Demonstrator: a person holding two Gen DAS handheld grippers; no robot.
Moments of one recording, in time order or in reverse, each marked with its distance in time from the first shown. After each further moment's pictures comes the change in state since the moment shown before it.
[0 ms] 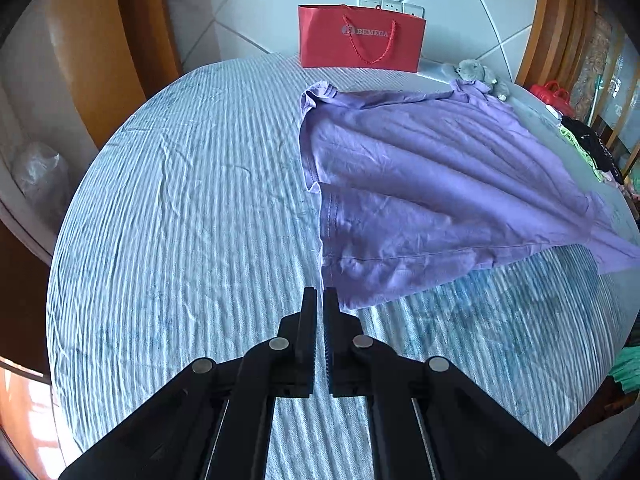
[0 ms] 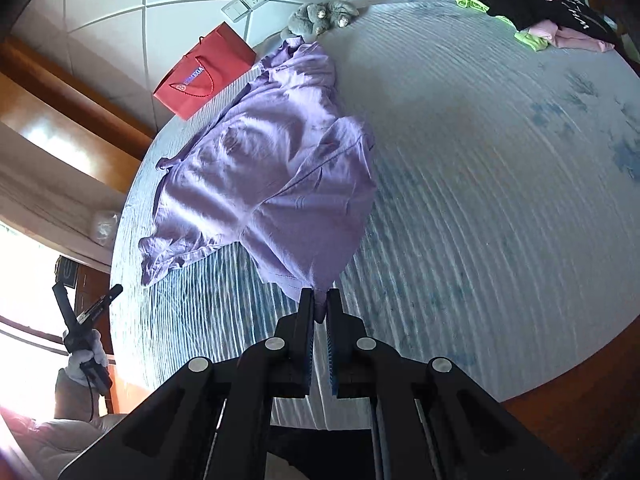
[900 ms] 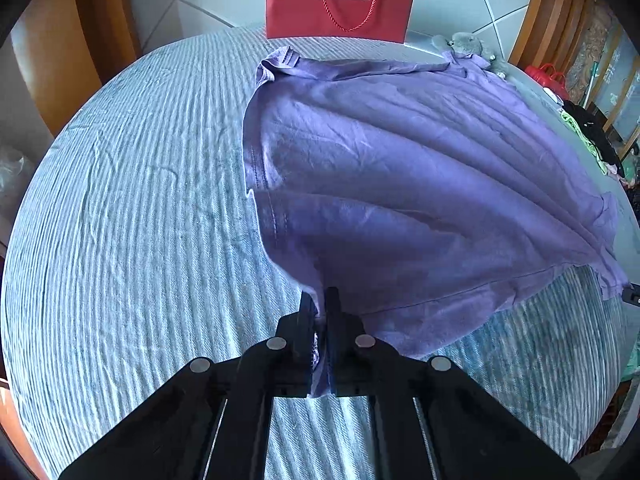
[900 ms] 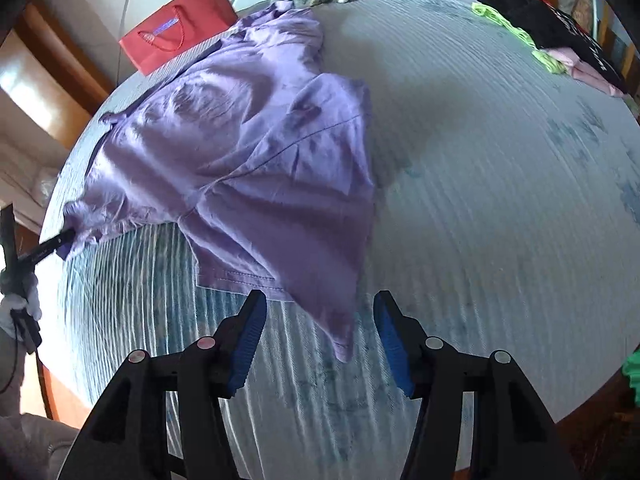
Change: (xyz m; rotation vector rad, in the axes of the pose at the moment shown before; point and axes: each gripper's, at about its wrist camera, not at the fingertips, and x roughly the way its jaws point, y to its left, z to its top) left arm 0.069 -0.017 0.028 0.018 0.053 -0.054; right arm 0.082 0.007 -0.013 -0.167 0.044 -0.265
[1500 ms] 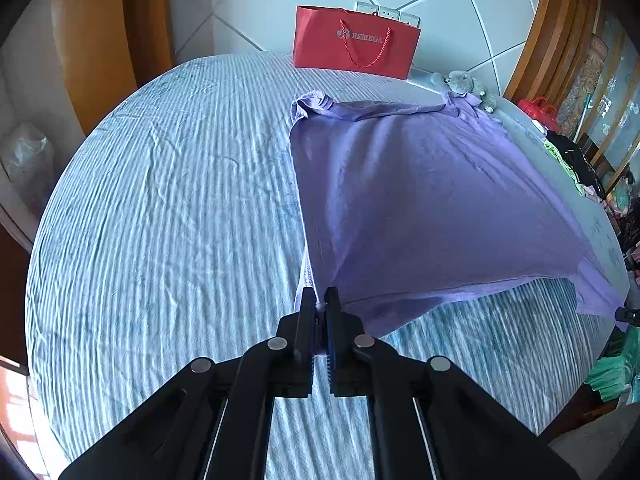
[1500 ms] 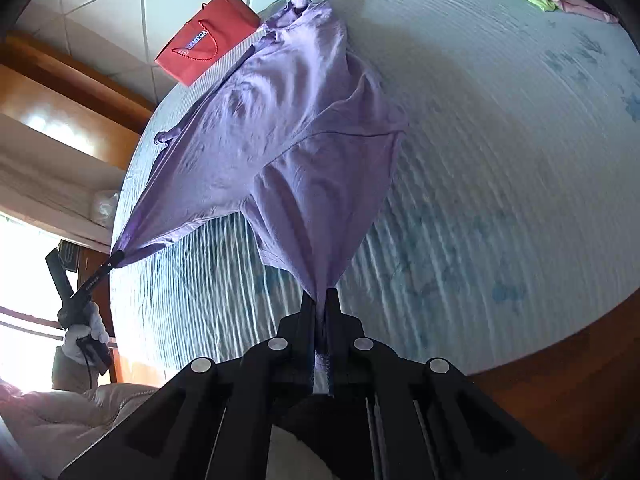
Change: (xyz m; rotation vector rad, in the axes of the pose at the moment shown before) left arm -0.079 0.028 -0.050 -0.083 -0.064 -0.023; right arm -0.055 0.002 -0.041 0.196 0.053 0.290
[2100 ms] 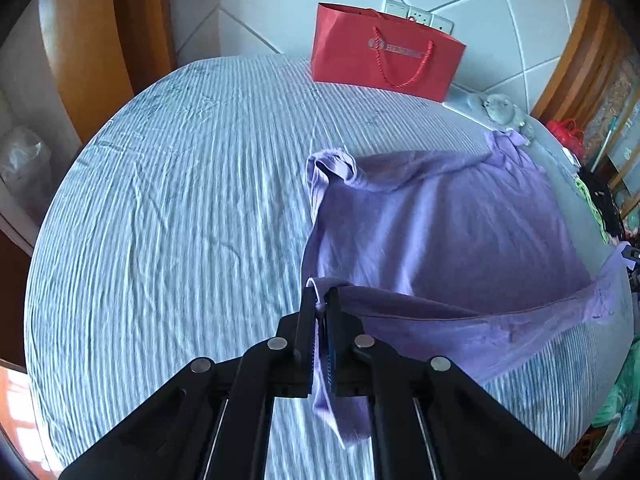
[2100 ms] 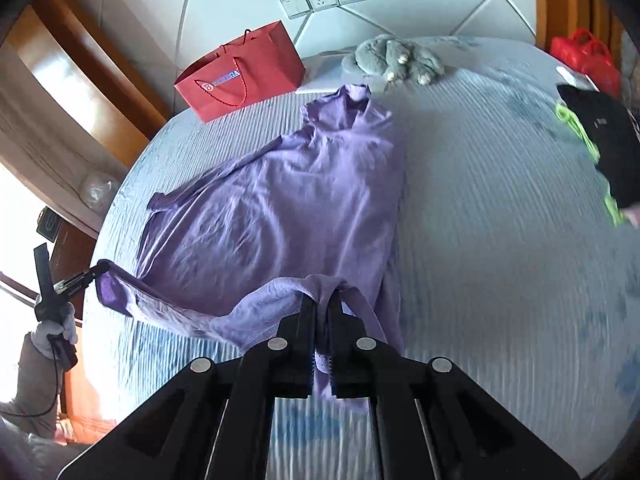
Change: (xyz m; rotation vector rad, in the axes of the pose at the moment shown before) left arm 0.076 0.018 0.128 -0.057 0.053 0.014; right arm 0.023 0.060 0.214 -0.322 -0.092 -0.099
